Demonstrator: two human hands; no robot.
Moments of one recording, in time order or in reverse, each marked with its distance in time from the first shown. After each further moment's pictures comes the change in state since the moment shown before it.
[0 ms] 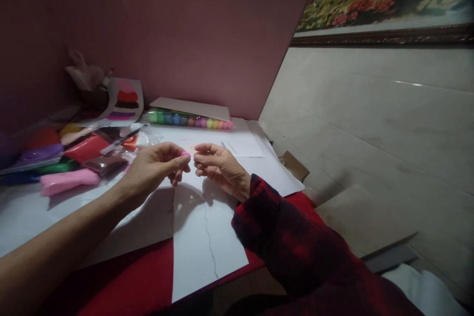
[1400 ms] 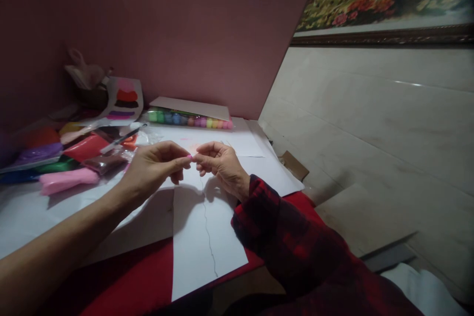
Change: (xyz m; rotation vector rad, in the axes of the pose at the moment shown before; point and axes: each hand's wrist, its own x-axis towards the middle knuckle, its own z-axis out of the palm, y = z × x) left_hand -0.001 0.004 0.003 0.047 0.074 0.077; right_hand 0.003 0.007 -0.003 -0.158 0.064 -0.161
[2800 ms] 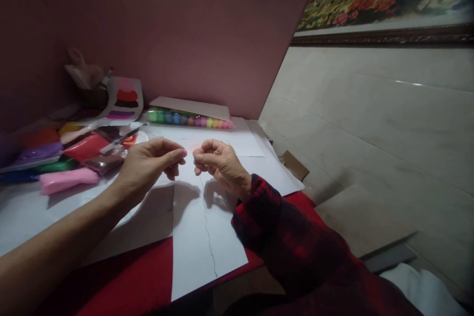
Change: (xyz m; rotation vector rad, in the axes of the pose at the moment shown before) left_hand 0.001 0.001 0.000 -0.033 0.098 -0.050; right_hand -0.004 -0.011 0.007 0.062 -0.070 0.000
